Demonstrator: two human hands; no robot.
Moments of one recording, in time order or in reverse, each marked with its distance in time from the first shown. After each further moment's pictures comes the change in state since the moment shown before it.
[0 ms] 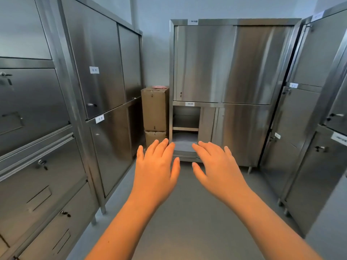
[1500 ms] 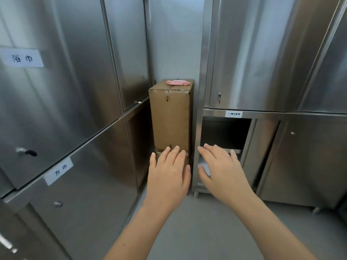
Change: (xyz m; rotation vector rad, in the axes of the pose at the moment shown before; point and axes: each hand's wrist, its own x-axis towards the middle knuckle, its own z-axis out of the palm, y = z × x) left_hand 0.512 -0.383 0.400 0.062 -0.010 0.018; right_hand 0.675 0.069 0.343 0.061 -0.072 0.038
